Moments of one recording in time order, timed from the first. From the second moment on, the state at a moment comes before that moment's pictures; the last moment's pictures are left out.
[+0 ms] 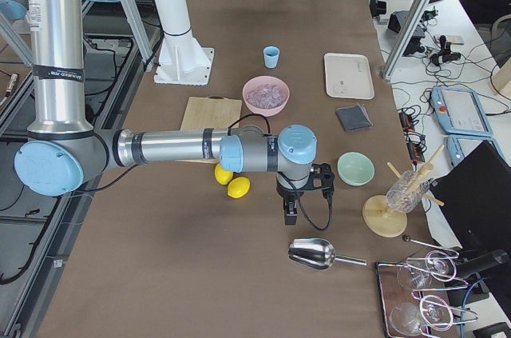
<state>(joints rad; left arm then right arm) -1.27 -1.65 -1.37 -2.02 -2.23 -0.30 1.56 -1.60 1.70 -1.62 2.33 0.00</state>
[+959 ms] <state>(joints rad) -1.28 -1.64 -1.23 -2.18 -2.27 -0.44 1.56 -1.59 1.71 -1.61 2.33 0.00</state>
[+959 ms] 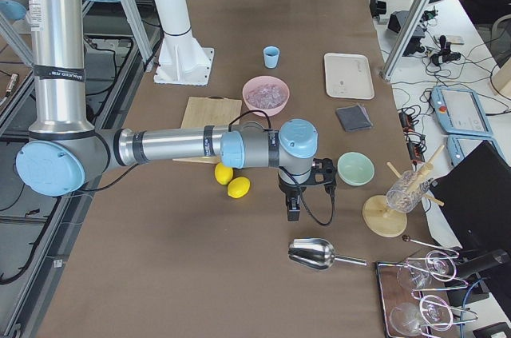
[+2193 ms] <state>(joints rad) -1.23 -1.63 -1.18 -2.27 -2.26 -0.46 1.56 -1.58 1.71 -1.61 2.32 0.00</state>
